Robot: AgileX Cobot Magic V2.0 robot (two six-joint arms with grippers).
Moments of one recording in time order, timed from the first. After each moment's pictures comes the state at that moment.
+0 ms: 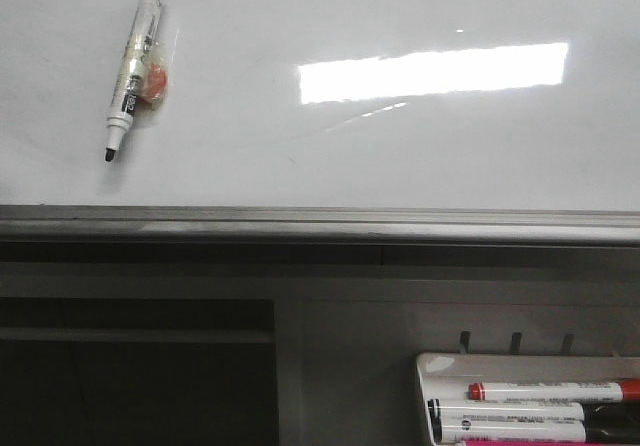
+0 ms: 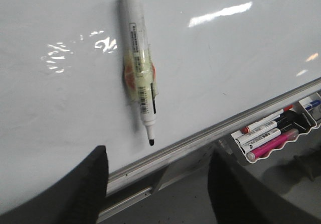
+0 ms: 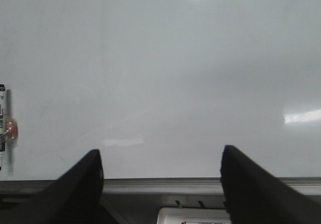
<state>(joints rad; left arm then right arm) -0.25 0.92 -0.74 -0.66 0.62 0.62 0.14 0.28 -0.45 0.25 0.45 0.08</state>
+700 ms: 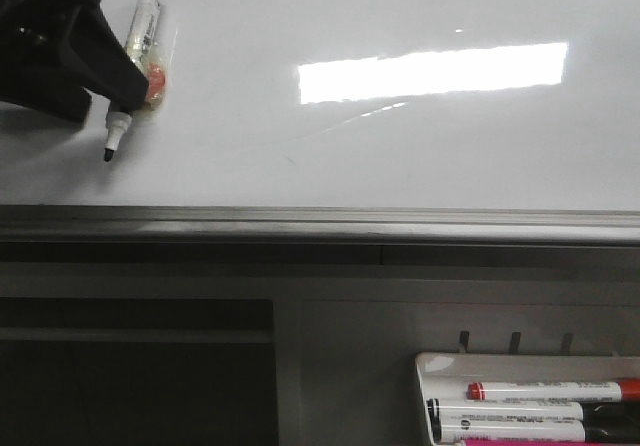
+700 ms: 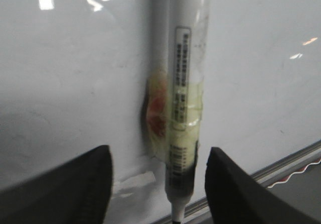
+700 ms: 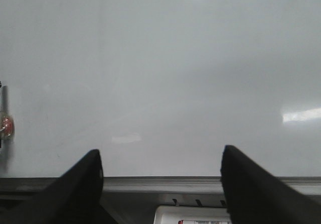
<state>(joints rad) -0.32 1.33 -0.84 -0.77 0.46 0.62 0.14 0.30 -0.45 0.25 0.46 0.07</state>
